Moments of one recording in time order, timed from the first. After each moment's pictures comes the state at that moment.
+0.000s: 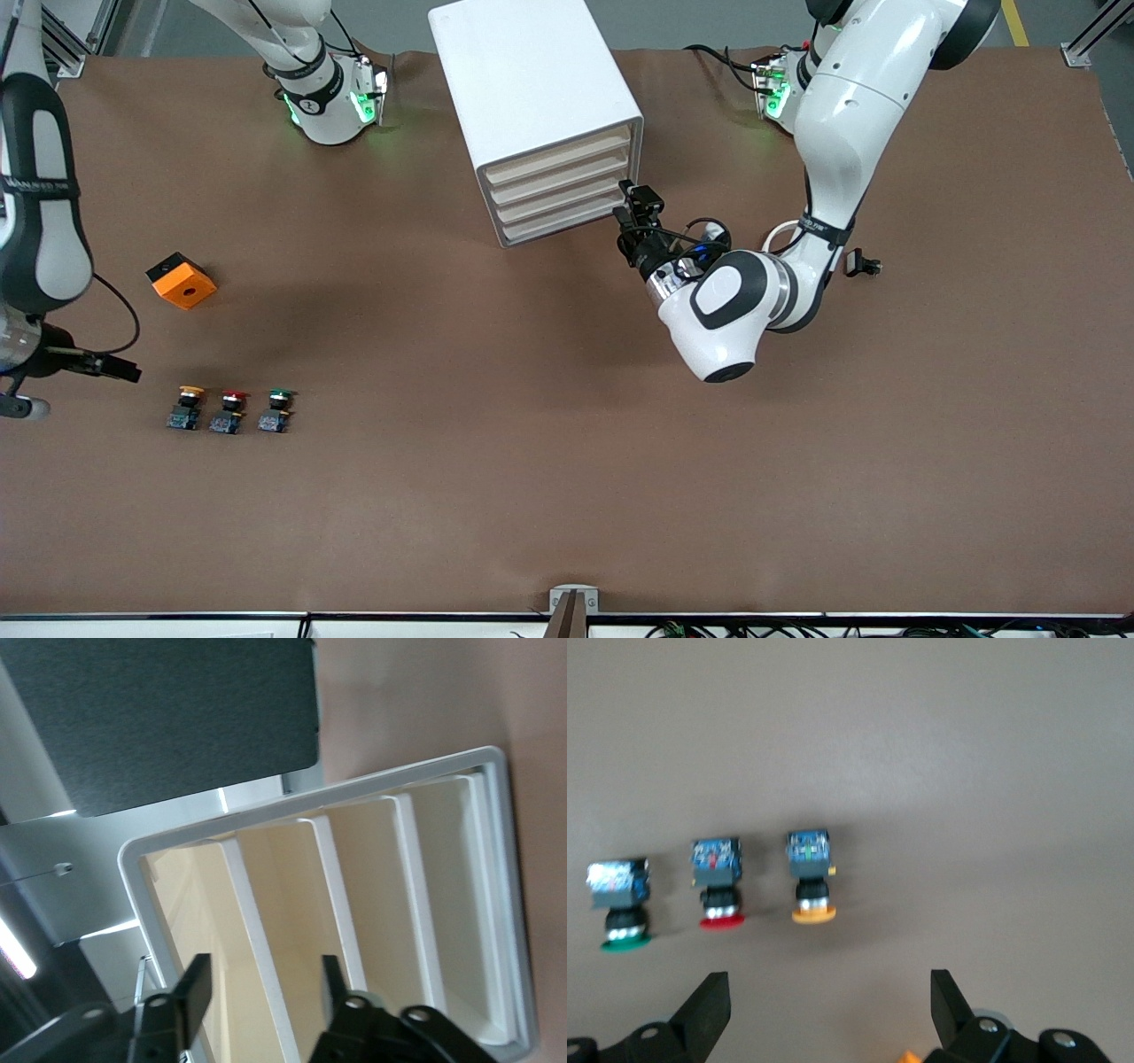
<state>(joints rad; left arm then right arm) -0.40 0.77 -0.13 -1.46 -0.88 1.21 -2.10 -0.23 0.47 -0.08 -1.70 0.00 2.19 -0.13</state>
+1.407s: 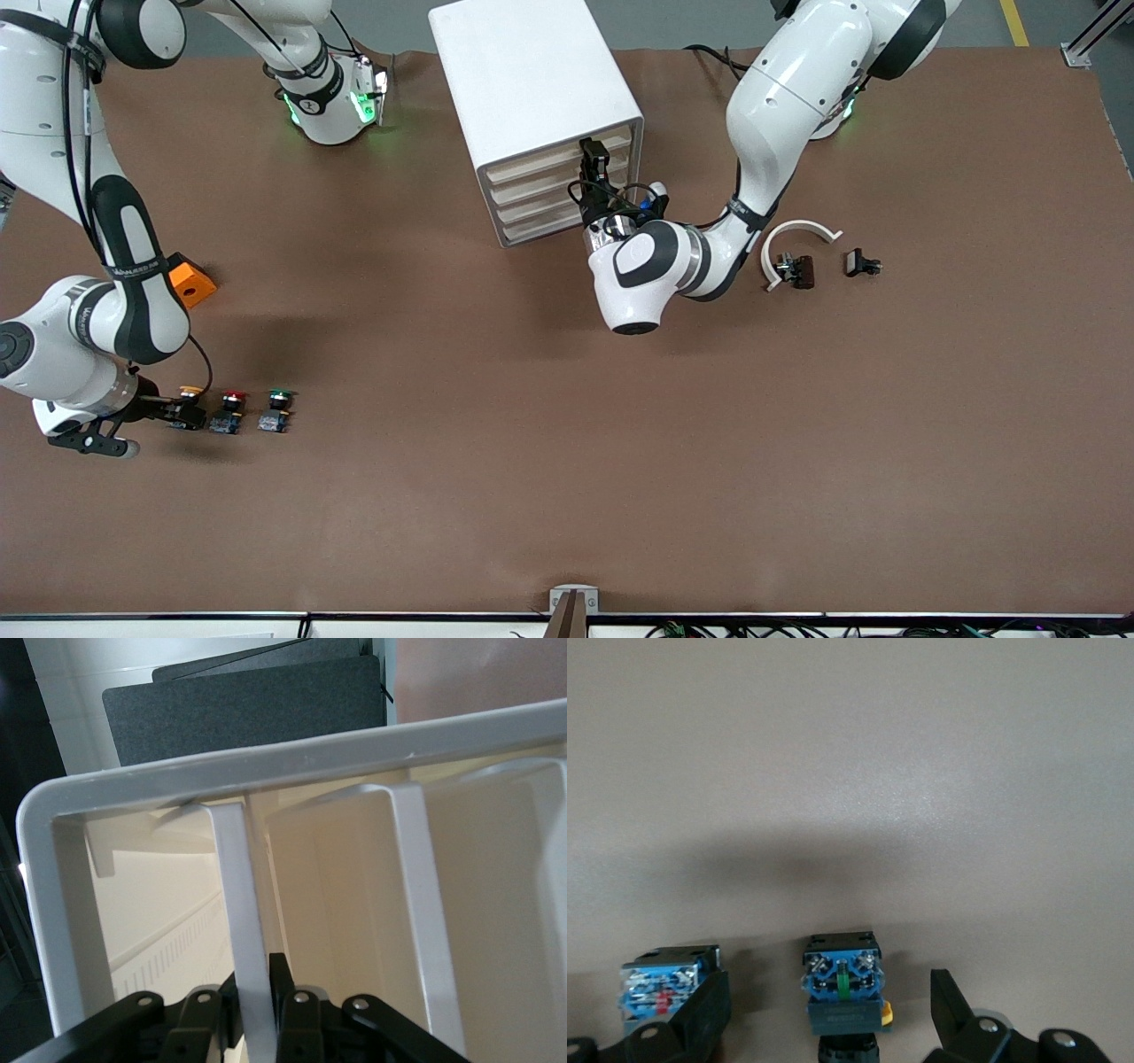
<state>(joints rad) -0.54 0.82 -0.18 -1.49 -0.93 1.18 -2.17 -0.20 0.72 -0.07 -1.67 0.04 2.47 -0.11</state>
